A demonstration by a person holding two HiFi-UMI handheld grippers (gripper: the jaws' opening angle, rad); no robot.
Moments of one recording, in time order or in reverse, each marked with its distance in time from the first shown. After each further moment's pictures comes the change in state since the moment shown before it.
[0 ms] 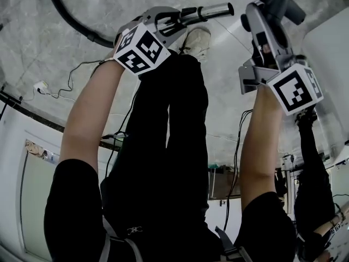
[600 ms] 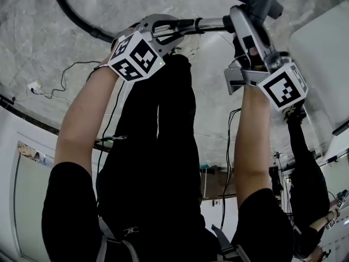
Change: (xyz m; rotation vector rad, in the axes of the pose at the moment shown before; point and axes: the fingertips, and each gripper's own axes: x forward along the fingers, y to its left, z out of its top) left arm -0.030 -0.024 0.046 -0.002 -0.071 -0.055; right arm -0.009 0.035 0.022 0.101 -0.031 0.152
